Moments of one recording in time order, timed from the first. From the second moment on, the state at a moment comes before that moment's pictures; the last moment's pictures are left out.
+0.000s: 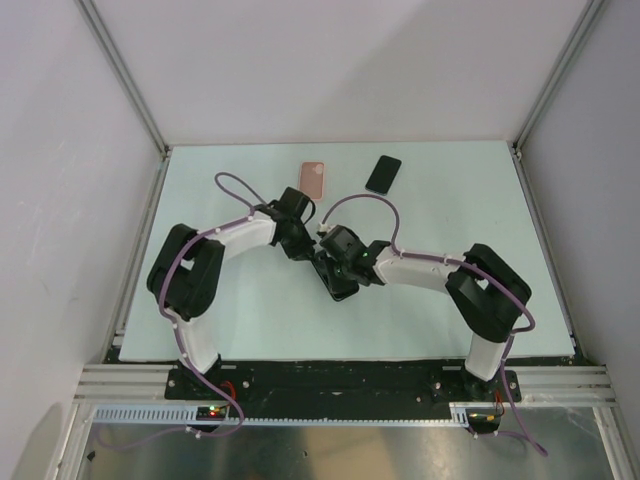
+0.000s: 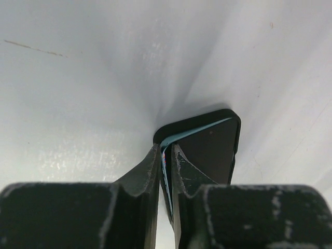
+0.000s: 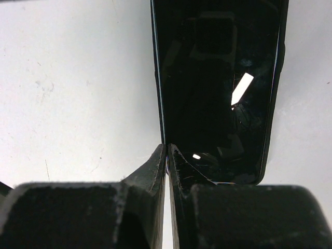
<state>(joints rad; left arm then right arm) -0.51 1.85 1.19 -0.50 0.03 -0.97 0.91 1.79 1.11 -0.32 0.01 0.50</state>
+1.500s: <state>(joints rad) -0.57 1.79 1.05 -0.30 -0.13 -0.99 0.86 1.76 1.07 -0.29 -0.05 0.50</state>
